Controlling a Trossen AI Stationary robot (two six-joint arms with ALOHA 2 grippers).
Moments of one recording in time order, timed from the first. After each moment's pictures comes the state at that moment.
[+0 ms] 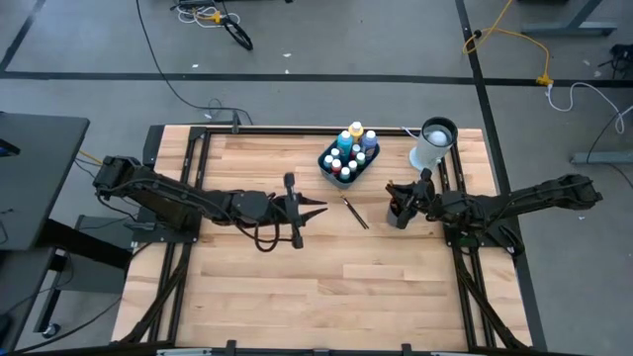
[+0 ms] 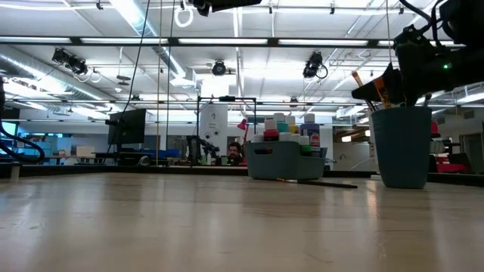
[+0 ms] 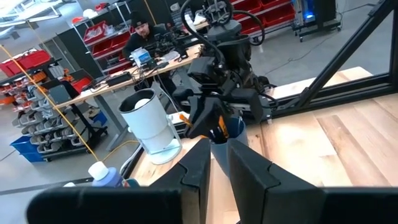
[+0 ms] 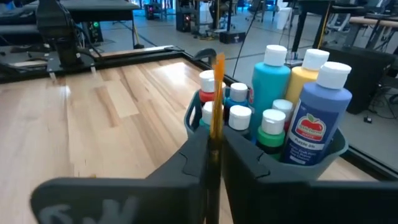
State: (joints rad) left arm -0.20 1.42 0.92 0.41 -0.43 0.29; right arm 0.09 0.63 0.07 0.43 0.61 0.07
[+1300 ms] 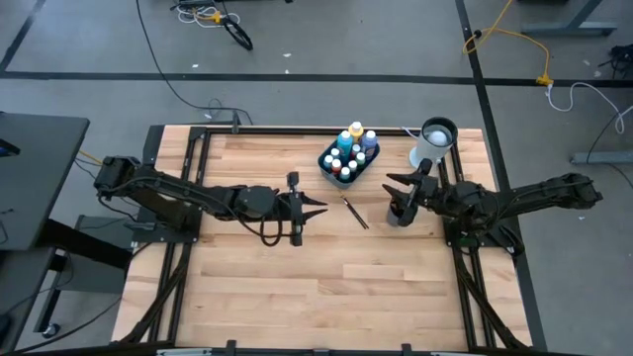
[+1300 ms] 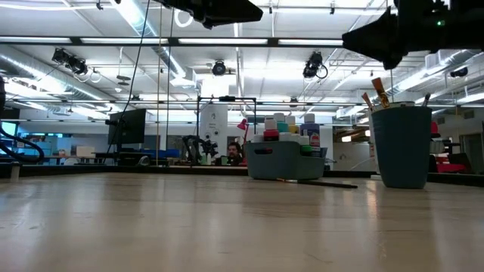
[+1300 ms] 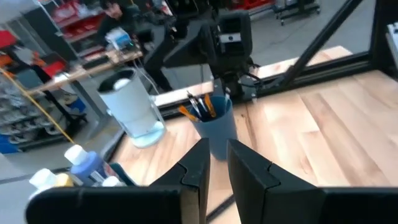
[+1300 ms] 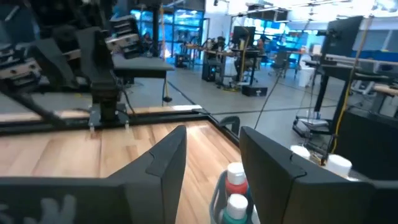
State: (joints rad) left arm -0.15 1.43 0.92 0.32 -0.32 0.26; right arm 0.09 0.65 0.23 0.54 0.48 -0.13
